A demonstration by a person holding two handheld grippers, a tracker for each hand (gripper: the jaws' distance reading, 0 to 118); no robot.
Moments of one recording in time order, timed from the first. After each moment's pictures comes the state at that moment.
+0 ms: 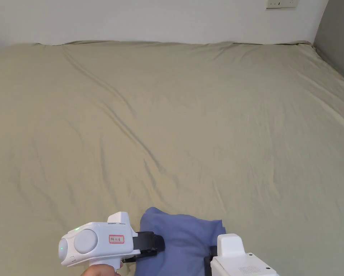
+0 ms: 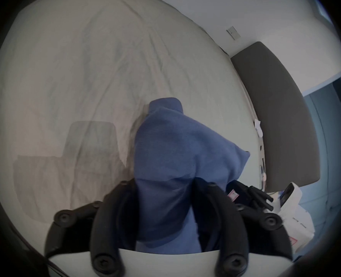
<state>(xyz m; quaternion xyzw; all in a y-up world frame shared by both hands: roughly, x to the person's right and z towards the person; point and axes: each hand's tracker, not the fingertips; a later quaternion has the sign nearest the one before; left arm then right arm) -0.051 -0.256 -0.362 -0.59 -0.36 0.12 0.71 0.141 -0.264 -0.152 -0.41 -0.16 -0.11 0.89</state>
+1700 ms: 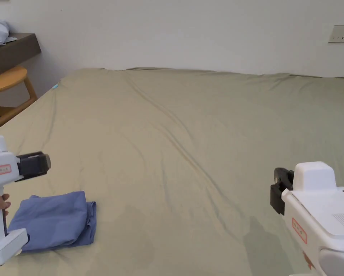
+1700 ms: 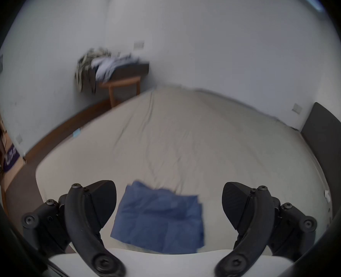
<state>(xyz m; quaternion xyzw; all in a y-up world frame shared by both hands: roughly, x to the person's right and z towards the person) -0.316 -0.028 -0.511 -0.26 -0.08 0.00 0.96 0.118 -0.063 -0.223 -0.18 -0.19 0.02 0.97</state>
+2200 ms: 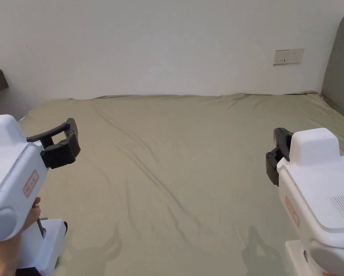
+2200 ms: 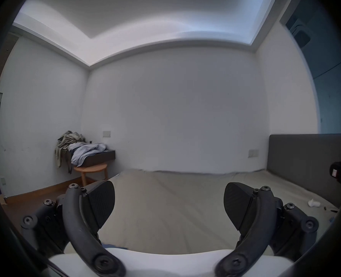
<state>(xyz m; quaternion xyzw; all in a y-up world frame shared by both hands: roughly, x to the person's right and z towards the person) -0.162 0.050 -0.324 0.04 -0.18 0.01 0.98 0.157 0.020 -0.129 -0.03 -0.27 0.09 0.96</state>
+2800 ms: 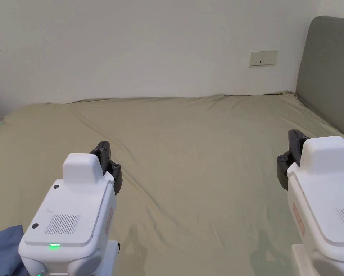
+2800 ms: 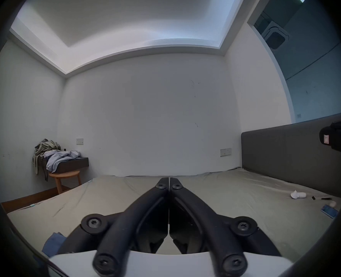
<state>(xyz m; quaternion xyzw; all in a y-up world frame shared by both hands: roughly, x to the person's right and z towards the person) -0.060 -0.022 -0.276 0.05 -0.26 -0.03 0.96 0.189 0.010 -0.085 -0.02 -0.33 0.10 0.94</state>
